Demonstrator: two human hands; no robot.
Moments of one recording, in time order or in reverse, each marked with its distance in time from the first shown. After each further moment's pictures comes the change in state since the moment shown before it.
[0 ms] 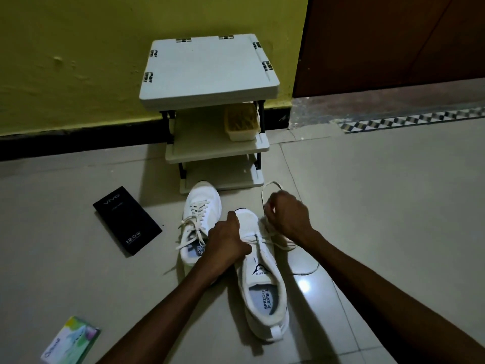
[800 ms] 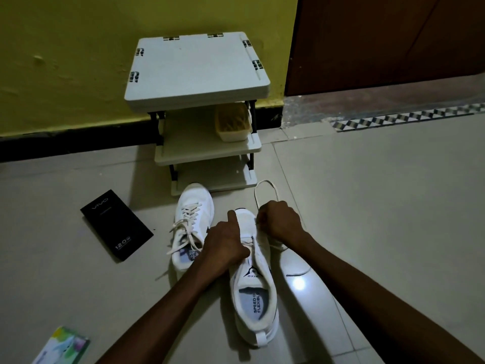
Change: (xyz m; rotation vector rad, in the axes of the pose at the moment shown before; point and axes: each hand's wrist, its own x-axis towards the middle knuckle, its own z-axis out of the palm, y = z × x) left_hand 0.016 0.007 0.009 0.220 -0.085 0.044; right_hand -0.004 -0.009 -0.008 -0.081 -0.236 0.103
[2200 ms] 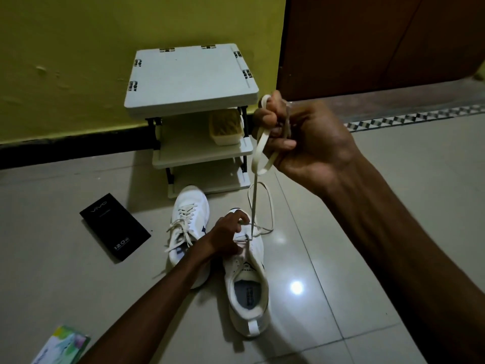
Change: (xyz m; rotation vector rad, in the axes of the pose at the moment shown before) left_hand 0.046 -0.030 0.027 -0.239 -0.031 0.489; right_hand -0.099 -0.069 -0.199 1.893 -0.345 -0.280
